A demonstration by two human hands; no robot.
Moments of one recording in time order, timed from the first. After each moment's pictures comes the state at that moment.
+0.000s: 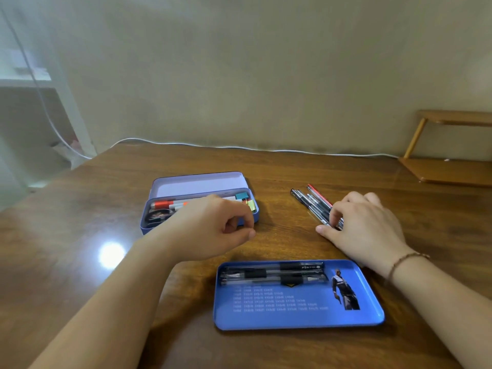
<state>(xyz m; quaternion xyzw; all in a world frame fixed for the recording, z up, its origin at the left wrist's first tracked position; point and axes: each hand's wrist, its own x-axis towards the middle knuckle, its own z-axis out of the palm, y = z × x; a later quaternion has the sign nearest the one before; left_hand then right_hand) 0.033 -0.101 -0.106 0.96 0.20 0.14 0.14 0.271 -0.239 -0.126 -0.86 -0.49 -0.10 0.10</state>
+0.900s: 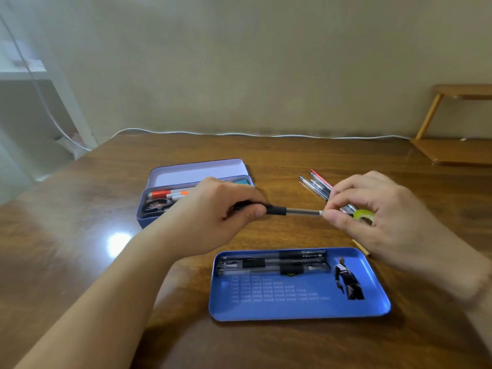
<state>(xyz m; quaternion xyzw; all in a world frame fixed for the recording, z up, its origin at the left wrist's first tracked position) 0.040 -0.116 -0.103 0.94 0.12 0.25 0.19 0.264 -0.275 -0.105 -0.67 -0.67 -0.07 0.30</state>
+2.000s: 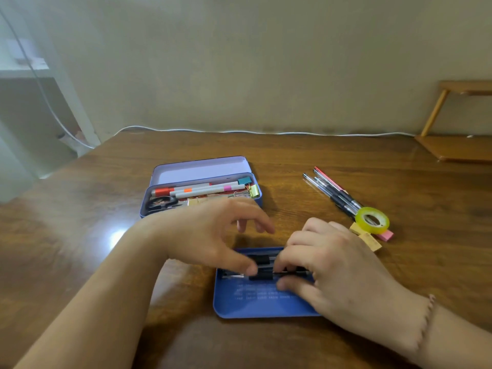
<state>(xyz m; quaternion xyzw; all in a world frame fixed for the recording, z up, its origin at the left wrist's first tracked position) 0.030 -0.111 -0.098 0.97 0.14 -0.01 0.22 0.193 -0.274 -0.135 -0.64 -0.75 -0.06 0.16</state>
